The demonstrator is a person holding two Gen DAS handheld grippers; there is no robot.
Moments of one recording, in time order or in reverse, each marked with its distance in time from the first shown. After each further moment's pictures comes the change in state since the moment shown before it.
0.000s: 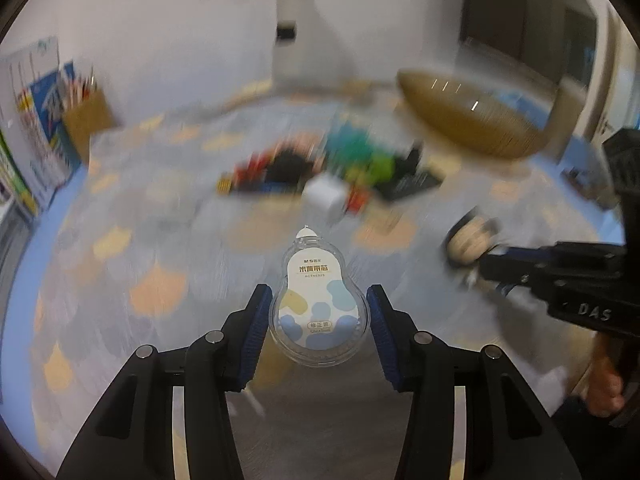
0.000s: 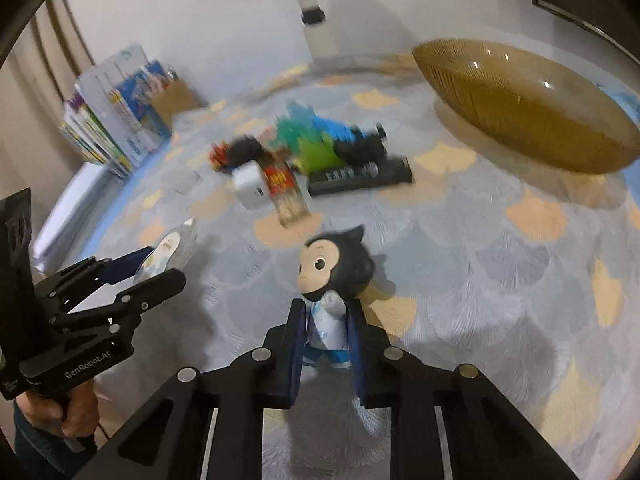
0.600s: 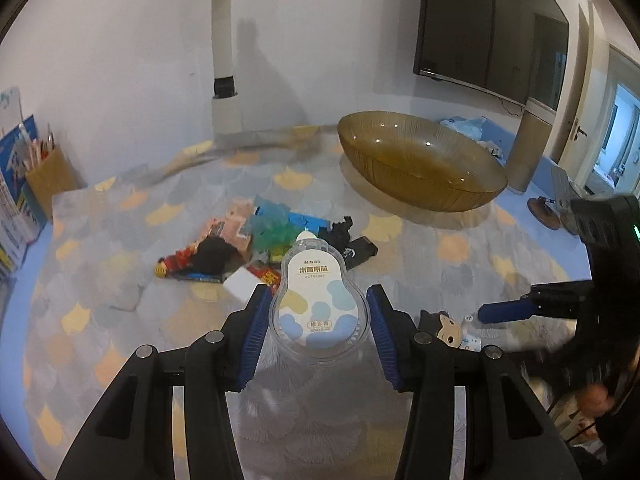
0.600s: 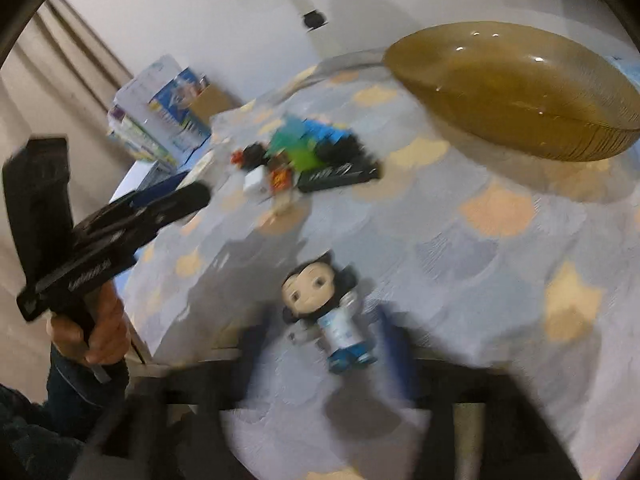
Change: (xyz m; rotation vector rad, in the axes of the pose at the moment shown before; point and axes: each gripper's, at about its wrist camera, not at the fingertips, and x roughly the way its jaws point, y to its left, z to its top) left arm 0.006 -0.048 0.049 0.039 -0.058 -0.077; right arm -0.024 -0.058 0.005 -0.024 0.090 0.202
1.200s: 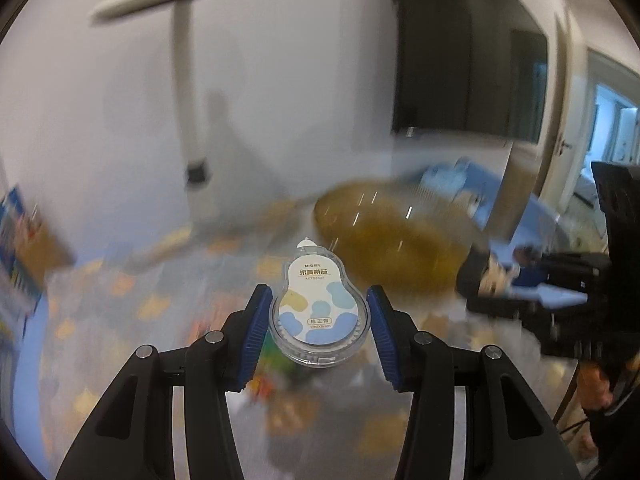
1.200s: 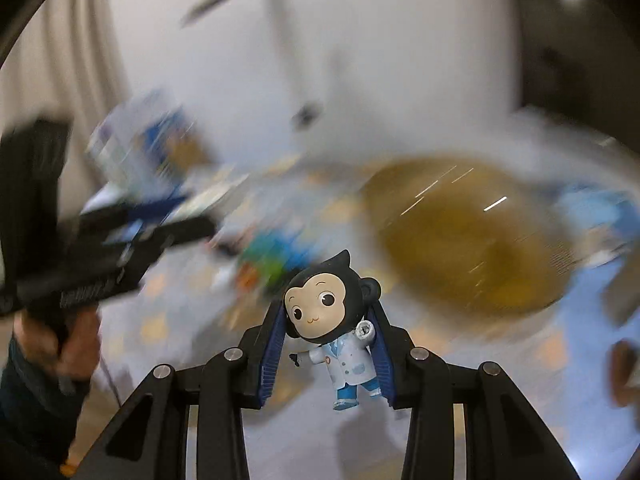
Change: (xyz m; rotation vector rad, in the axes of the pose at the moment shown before) left arm -0.006 -0.029 0.094 0.074 -0.155 -0.053; right arm -0.084 0.004 0.076 -0.109 -0.270 -0.282
